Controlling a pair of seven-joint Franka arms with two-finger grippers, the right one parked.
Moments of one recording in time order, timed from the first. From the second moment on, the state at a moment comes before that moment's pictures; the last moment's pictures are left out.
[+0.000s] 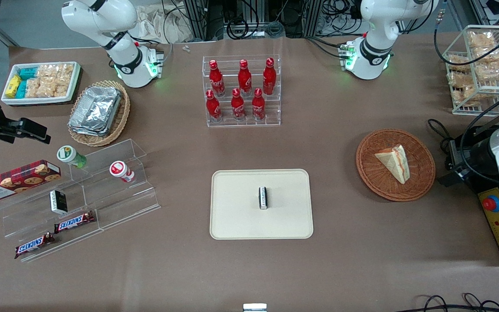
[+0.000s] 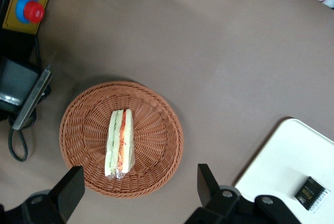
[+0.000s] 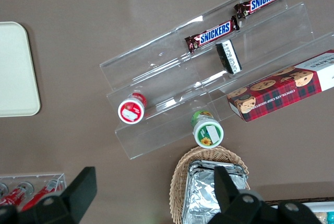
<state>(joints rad) 0.08 0.25 -0.10 -1.49 0.01 1.70 -0.59</state>
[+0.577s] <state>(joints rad) 0.12 0.08 -0.10 -1.99 0.02 2.09 -0.62</state>
